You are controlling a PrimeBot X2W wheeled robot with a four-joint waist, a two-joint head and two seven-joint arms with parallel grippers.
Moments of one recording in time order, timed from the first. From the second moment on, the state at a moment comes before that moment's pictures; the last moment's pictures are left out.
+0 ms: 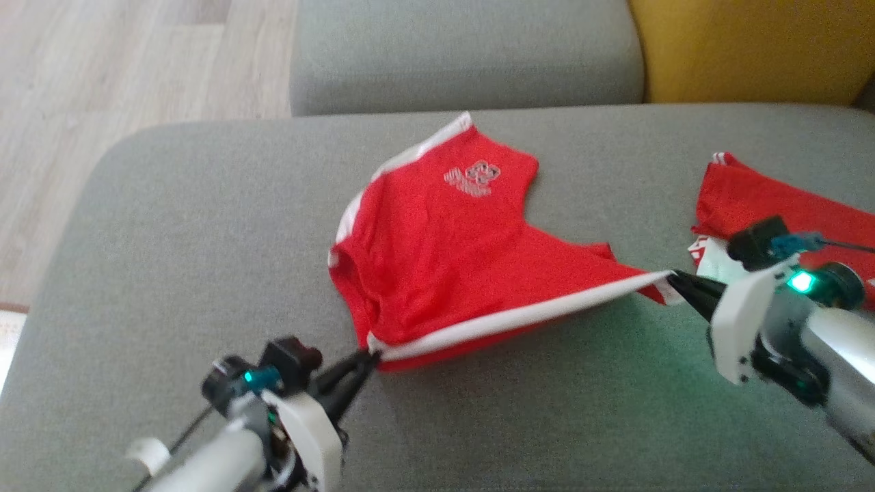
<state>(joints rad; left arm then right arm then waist) -0.37 0.38 -0.96 0.49 -0.58 -0.12 -0.23 -0.64 -0.66 1.08 0.58 0.92 0.13 0.15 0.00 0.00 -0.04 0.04</state>
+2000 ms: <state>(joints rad) -0.69 0.15 -0.92 0.55 -0.62 -0.11 -0.24 -1.28 -0.76 1.29 0.58 0.53 0.13 0.31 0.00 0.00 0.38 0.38</state>
